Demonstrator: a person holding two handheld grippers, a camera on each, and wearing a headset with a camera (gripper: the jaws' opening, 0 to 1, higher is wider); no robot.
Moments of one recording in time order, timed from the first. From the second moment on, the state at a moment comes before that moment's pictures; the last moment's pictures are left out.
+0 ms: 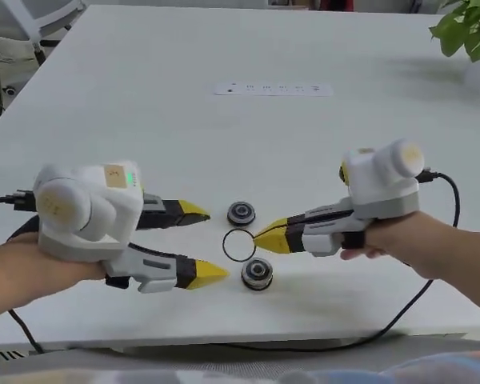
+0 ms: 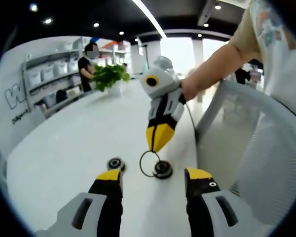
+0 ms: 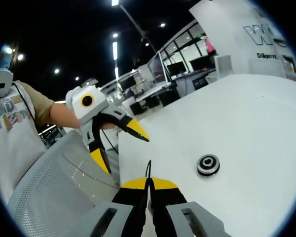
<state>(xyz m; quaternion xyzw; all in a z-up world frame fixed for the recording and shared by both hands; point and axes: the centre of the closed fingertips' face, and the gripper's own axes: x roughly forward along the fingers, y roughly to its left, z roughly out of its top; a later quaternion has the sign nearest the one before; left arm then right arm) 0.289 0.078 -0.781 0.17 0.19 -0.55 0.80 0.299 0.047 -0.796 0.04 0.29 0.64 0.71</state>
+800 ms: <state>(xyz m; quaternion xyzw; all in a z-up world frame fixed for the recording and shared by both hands) 0.287 0.123 -0.794 0.13 0.22 -0.51 0.82 0.303 0.072 -0.817 0.01 0.31 0.64 0.70</state>
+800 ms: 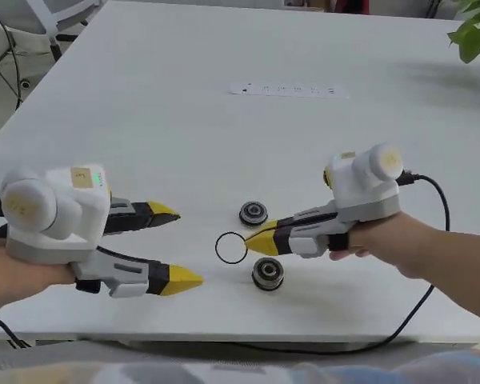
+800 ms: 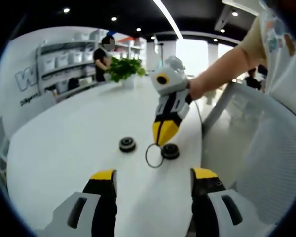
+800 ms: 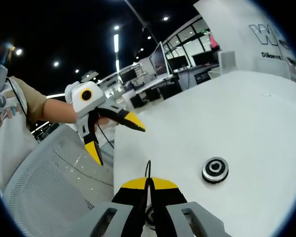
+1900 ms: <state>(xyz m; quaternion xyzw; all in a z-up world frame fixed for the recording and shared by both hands) 0.290 0.125 -0.798 0.13 0.23 -0.50 0.82 0.316 0.076 -0.835 -0.08 0.28 0.63 0.72</state>
